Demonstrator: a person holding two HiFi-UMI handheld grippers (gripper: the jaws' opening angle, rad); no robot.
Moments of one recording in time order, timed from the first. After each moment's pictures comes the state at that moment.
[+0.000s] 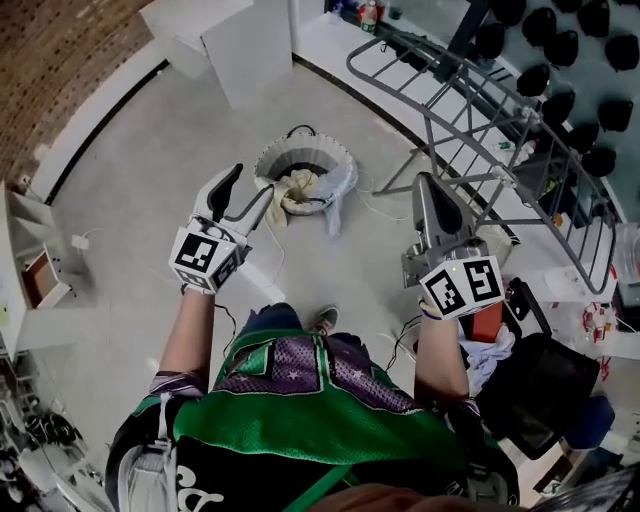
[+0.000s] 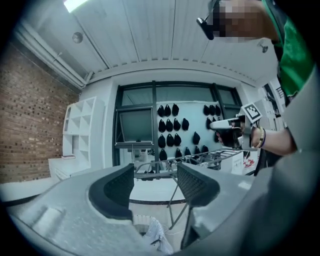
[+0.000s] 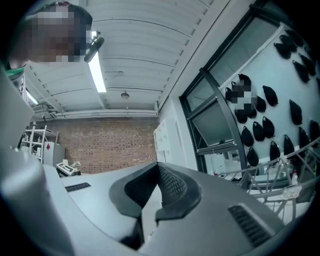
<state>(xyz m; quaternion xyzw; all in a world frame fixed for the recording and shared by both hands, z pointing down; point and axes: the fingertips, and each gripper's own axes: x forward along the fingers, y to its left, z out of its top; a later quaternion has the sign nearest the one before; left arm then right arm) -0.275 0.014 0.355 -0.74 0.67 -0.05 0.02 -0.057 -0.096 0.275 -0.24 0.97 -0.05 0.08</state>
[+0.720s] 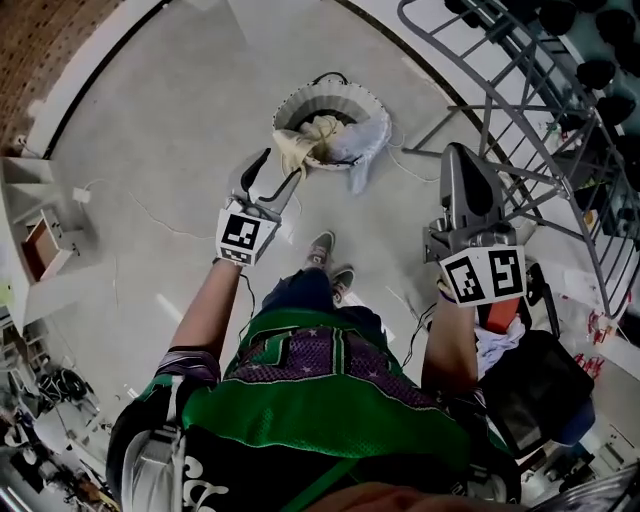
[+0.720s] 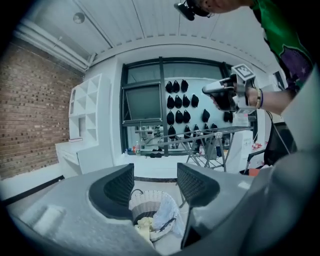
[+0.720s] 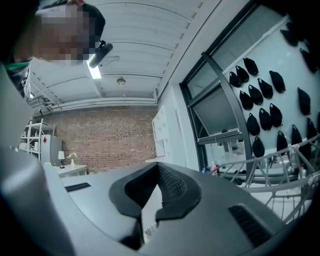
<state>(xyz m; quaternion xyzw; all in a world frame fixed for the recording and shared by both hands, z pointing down) -0.371 -0.042 0.538 -0.70 0.70 -0.12 -0.05 -0.187 -0.173 0.352 -0.23 0.97 -0.06 0.03</state>
